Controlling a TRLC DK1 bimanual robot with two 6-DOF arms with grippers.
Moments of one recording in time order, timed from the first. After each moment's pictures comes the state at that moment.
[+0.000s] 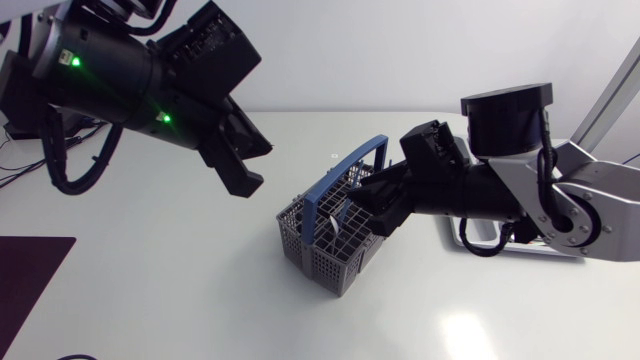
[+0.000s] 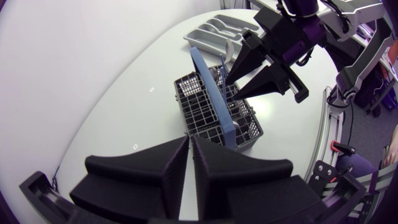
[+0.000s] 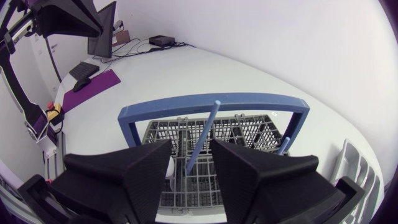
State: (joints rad) left arm -0.67 1.36 1.38 -0.84 0.03 0.37; right arm 0.49 1.29 0.74 0.00 -0.34 -0.13
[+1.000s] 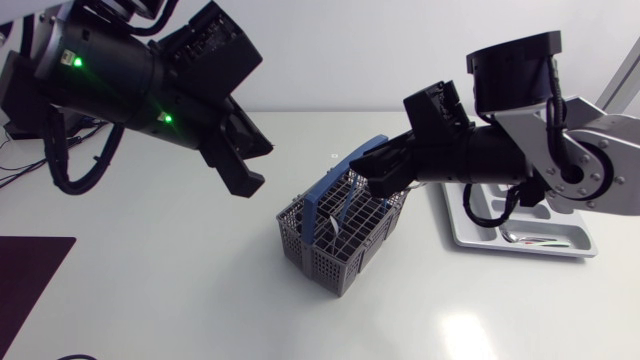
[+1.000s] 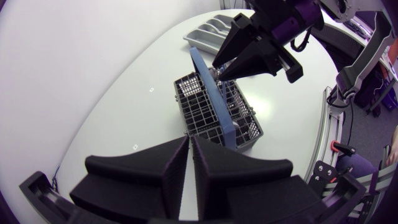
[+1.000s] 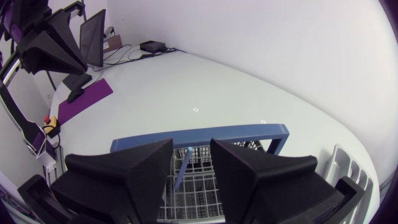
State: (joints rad) left arm -0.67 1.36 1.38 -0.84 0.03 0.37; right arm 0.46 1.32 0.90 -0.12 -0.32 -0.11
